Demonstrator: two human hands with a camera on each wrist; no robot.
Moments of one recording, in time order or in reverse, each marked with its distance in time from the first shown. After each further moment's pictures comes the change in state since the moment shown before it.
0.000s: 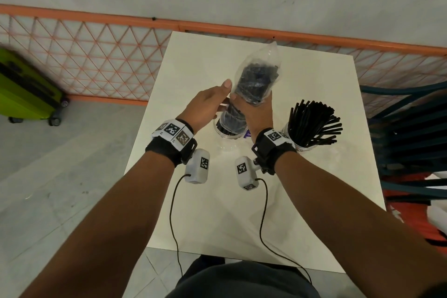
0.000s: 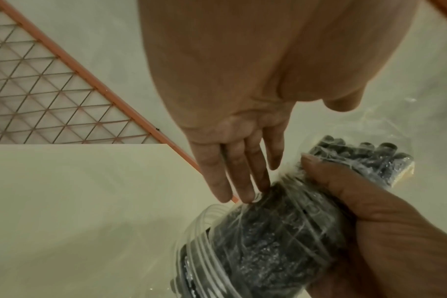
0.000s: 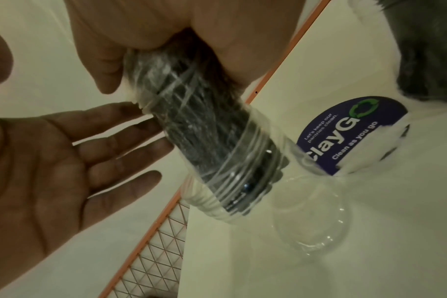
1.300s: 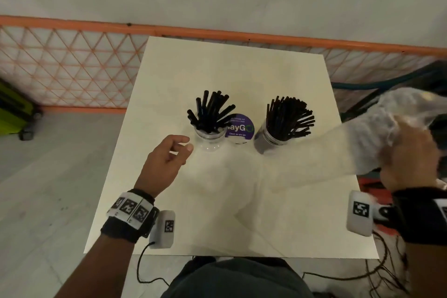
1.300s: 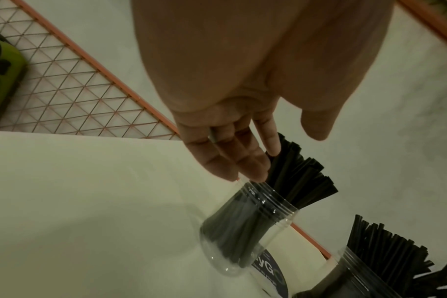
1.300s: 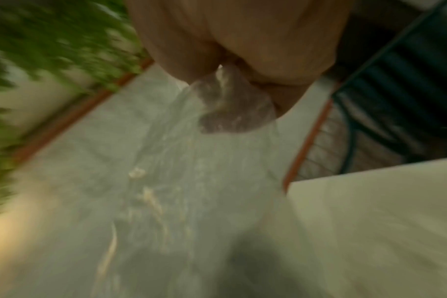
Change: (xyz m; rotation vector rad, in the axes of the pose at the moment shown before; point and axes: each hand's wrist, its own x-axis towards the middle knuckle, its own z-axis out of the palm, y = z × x) left_hand -0.080 -0.108 0.006 0.089 0.192 0.054; right_hand -0.098 -0.081 -0.278 -0.245 0.453 0.018
